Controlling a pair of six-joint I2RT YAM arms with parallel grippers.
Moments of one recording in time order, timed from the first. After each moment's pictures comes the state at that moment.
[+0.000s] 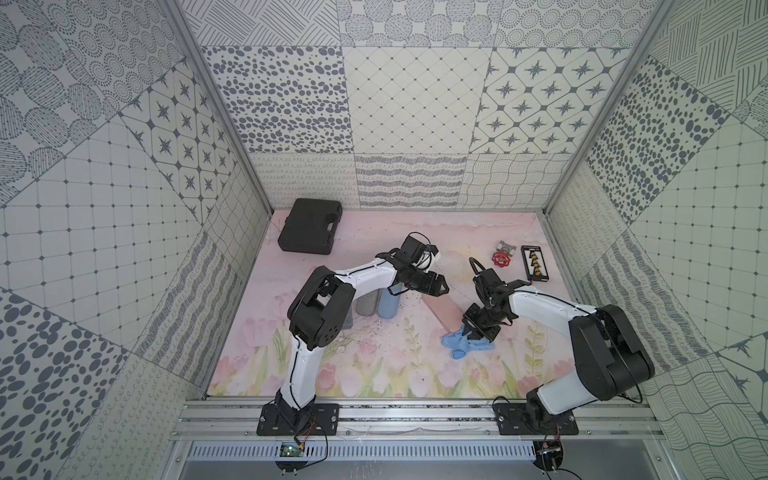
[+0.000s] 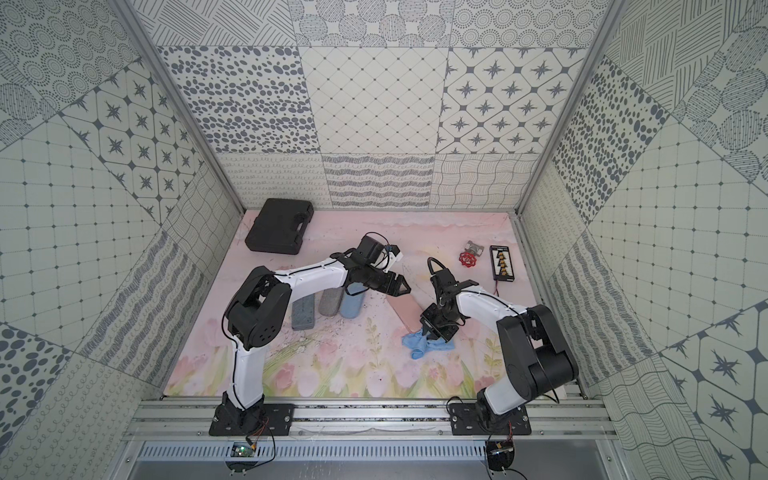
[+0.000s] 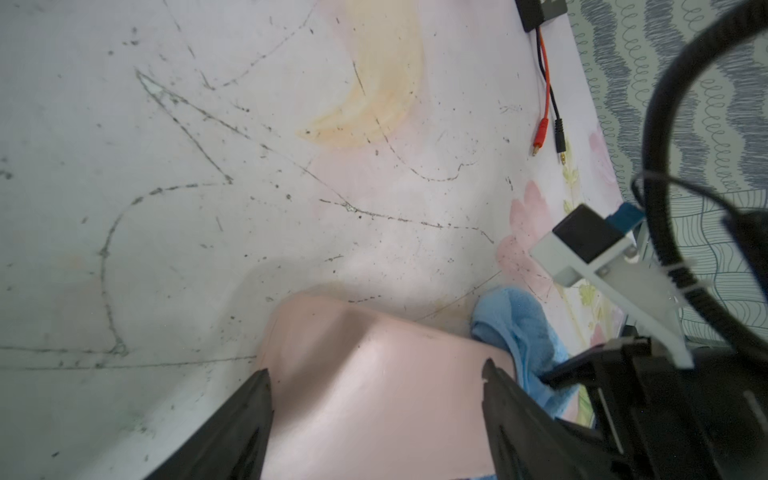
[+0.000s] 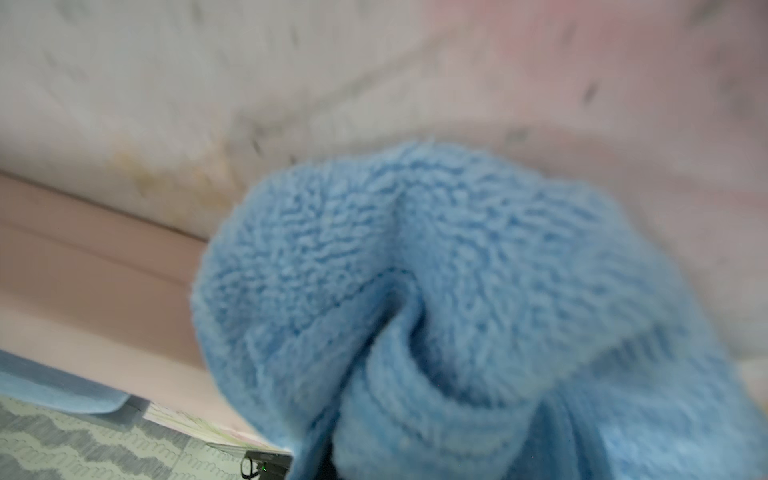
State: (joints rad) left arm -0.71 2.05 1.42 -0.30 0.50 -0.31; right arm 0.32 1.58 0.86 -0.76 -0.34 1.08
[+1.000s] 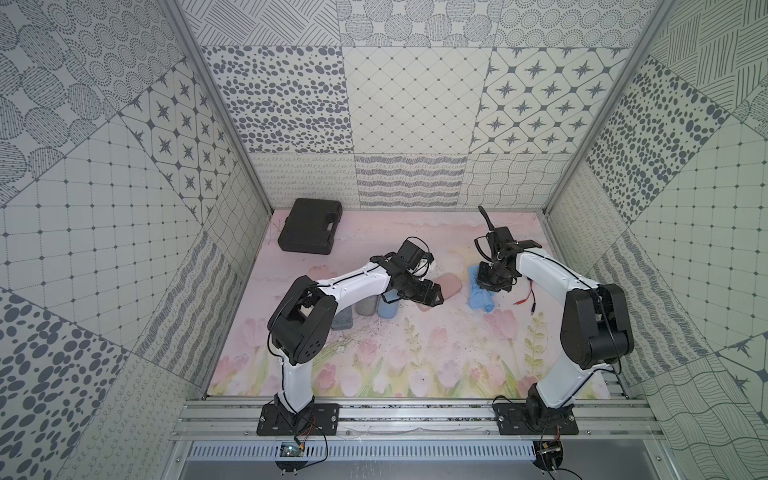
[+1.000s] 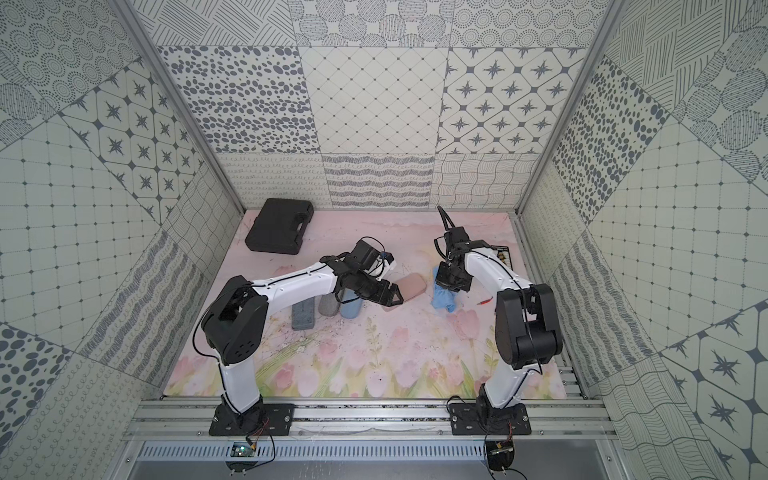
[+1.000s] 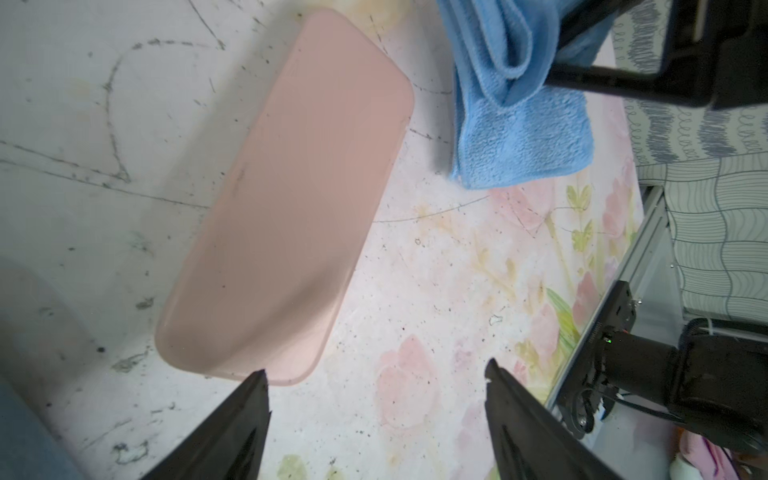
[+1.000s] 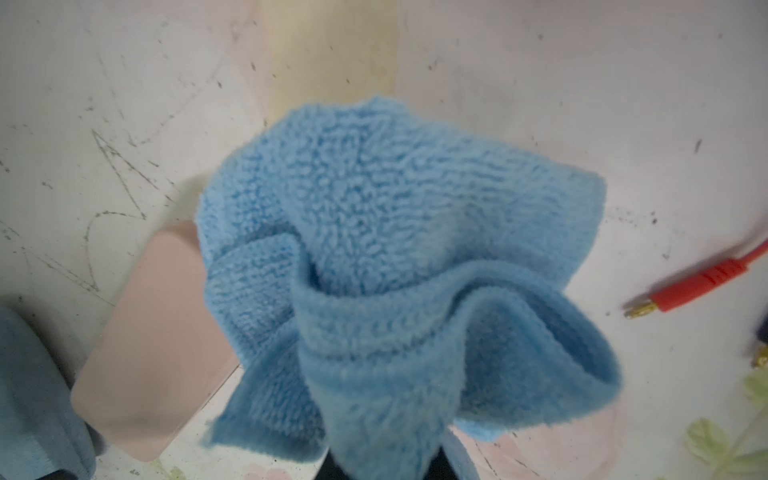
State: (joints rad) left arm -0.74 1.91 1.38 -0.51 0.41 -0.30; right arm 0.20 1.75 1.30 -0.86 -0.02 0.49
